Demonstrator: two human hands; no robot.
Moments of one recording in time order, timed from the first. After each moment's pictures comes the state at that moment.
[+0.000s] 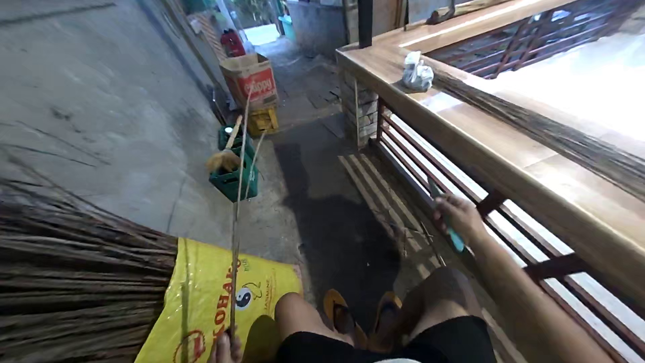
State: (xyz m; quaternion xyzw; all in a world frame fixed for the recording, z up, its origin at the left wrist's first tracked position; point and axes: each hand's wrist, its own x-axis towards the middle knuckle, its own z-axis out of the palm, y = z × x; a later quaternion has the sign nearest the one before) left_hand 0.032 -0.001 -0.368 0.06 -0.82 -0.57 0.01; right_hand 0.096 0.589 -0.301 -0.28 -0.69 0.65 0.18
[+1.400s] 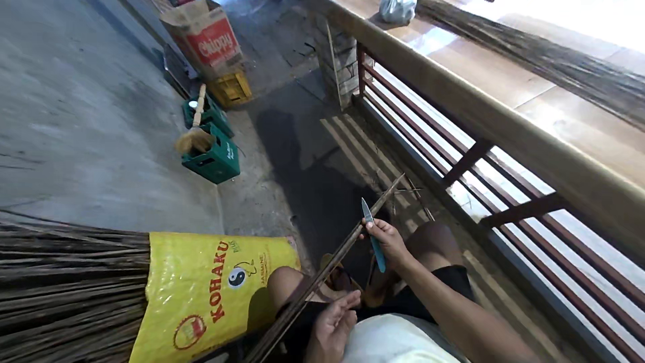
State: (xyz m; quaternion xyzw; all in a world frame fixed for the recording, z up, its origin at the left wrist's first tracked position) left_hand 0.125 0.187 -0.330 -0.22 -0.68 -0.62 -0.33; right_hand 0.108 0.432 -0.397 -0.24 -0.40 0.87 0.15
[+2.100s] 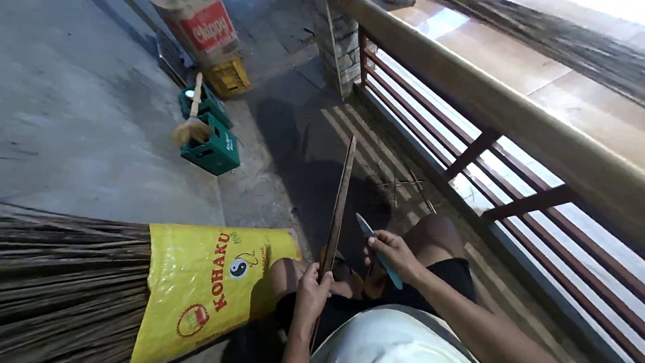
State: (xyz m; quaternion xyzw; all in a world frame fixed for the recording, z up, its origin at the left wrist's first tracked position) left_hand 0.062 0.195 -0.364 -0.05 -0.85 -0.43 -0.30; right_hand 0.149 0.424 -0.391 -0.18 -0.53 0.83 0.02
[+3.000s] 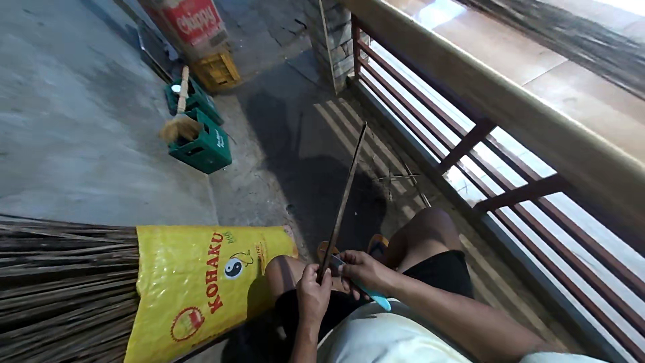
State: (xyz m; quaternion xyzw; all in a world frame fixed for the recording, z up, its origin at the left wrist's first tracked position) left_hand 0.080 0.194 -0.390 -0.10 -0.87 -0.46 -0.13; right_hand 0.134 0.377 -0.369 -0.14 -0.51 0.81 -0.24
